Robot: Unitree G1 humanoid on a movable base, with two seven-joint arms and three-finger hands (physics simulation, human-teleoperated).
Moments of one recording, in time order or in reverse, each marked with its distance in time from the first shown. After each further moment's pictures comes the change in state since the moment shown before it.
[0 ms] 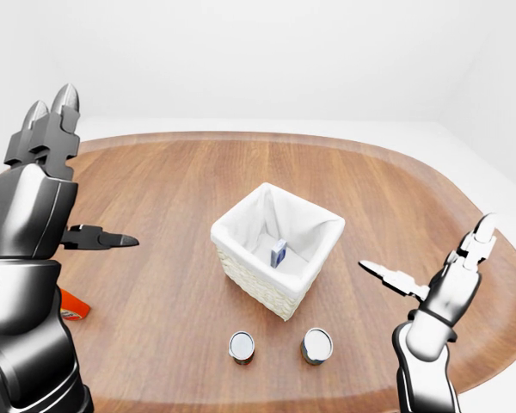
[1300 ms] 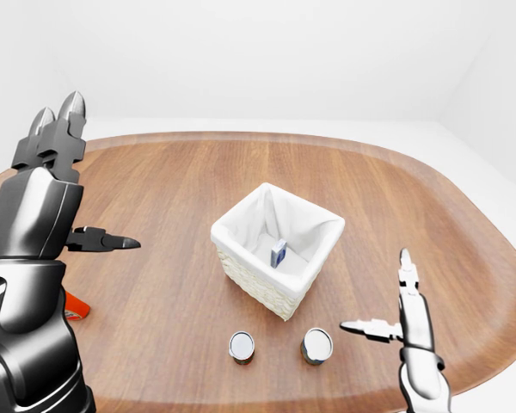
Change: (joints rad) left arm 0.008 -0.010 -0.009 0.012 0.023 0.000 -0.005; right arm 0.186 0.006 -0.024 0.130 -0.073 0.000 0.449
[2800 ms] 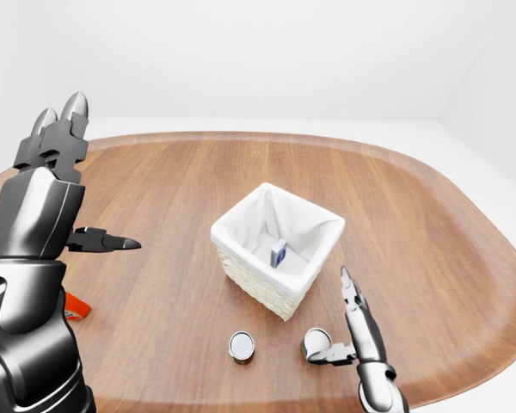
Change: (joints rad) left arm -0.002 0.001 -0.001 -0.006 0.000 0.000 -0.015; right arm 0.051 -0.073 0.310 0.149 -0.221 0.000 -0.111
